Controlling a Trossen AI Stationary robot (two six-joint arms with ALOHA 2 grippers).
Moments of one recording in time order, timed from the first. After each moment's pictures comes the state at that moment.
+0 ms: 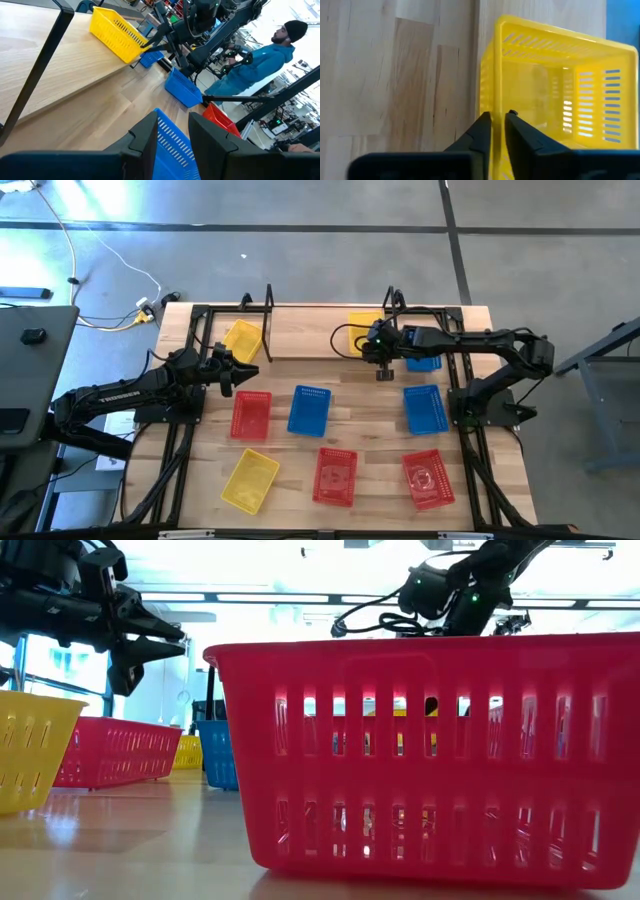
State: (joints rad) left arm 0.47 0.31 0.09 0.07 0.19 -0.67; right arm -0.36 1.46 0.90 -0.45 0.19 -0.56
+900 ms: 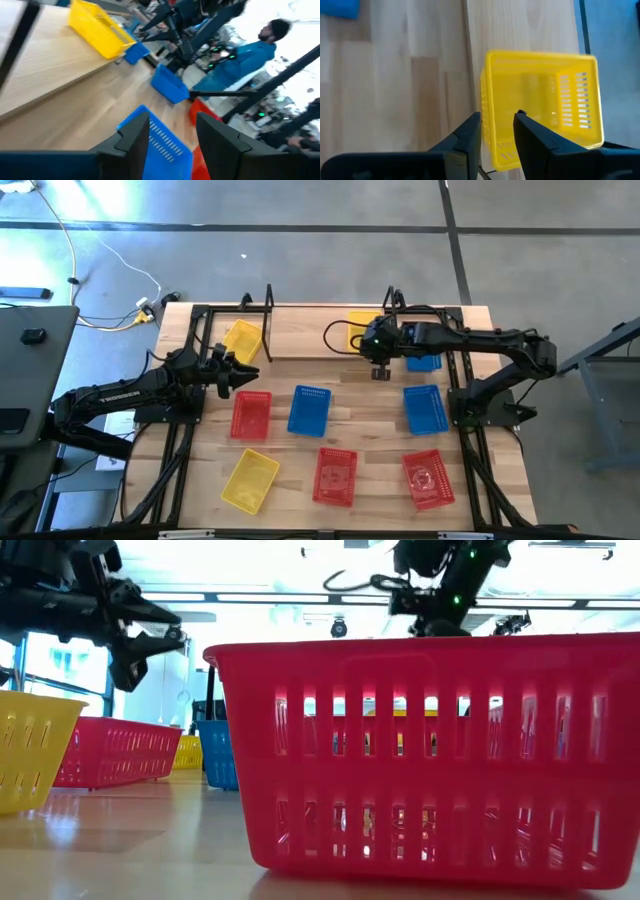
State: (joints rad) left arm 0.47 0.31 0.09 0.12 0.27 -0.70; right arm -0.26 1.44 1.10 -0.69 0.24 -0.32
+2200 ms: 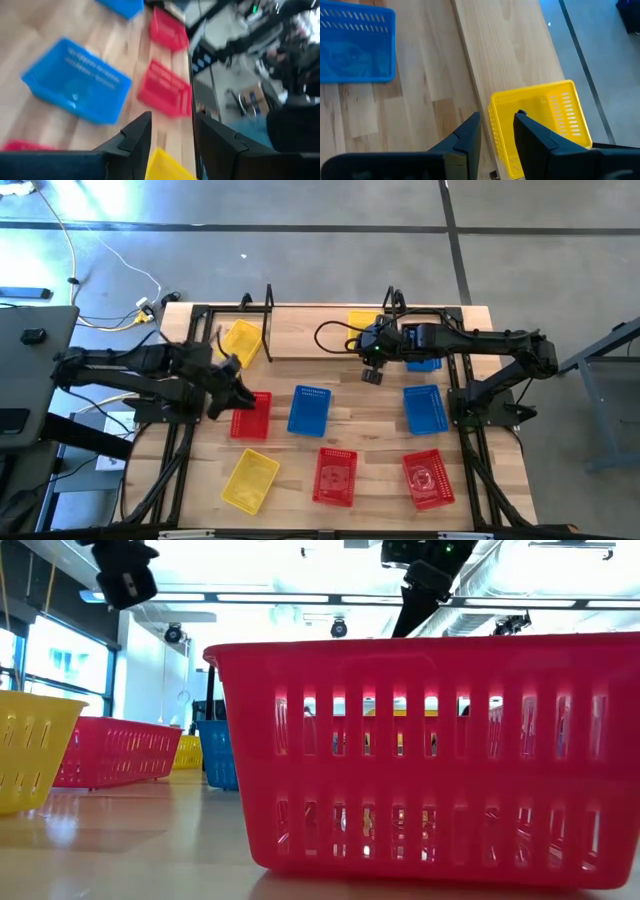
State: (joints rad) left arm 0.08 0.72 0.72 -0.51 0.31 -0.61; right arm -0.13 1.44 1.28 -0.79 0.33 -0.09
